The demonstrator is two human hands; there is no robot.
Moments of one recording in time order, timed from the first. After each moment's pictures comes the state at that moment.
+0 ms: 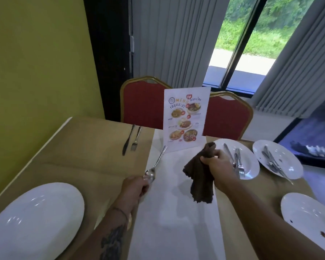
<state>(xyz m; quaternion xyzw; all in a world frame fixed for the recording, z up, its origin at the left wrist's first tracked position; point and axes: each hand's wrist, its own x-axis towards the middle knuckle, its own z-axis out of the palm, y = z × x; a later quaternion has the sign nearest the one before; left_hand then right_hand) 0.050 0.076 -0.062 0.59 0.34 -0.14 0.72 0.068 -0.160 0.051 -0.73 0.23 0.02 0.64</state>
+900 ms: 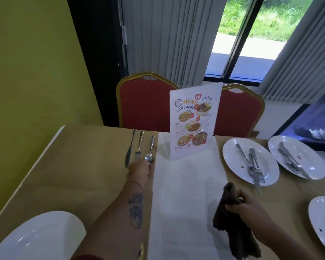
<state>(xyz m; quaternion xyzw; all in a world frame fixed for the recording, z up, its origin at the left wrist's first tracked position) 0.195 0.092 -0.082 0.51 0.45 -0.07 0.73 0.032 -0.194 -0.008 -0.82 0.26 0.12 0.50</state>
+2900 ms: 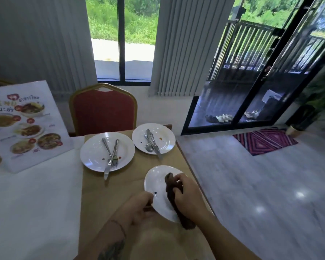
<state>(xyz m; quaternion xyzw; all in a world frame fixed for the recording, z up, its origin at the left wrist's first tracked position) -0.024 -0.374 -0.031 0.60 0.17 -0.44 0.64 -0.099 -0.522 0.011 -0.91 0.22 -0.03 0.36</state>
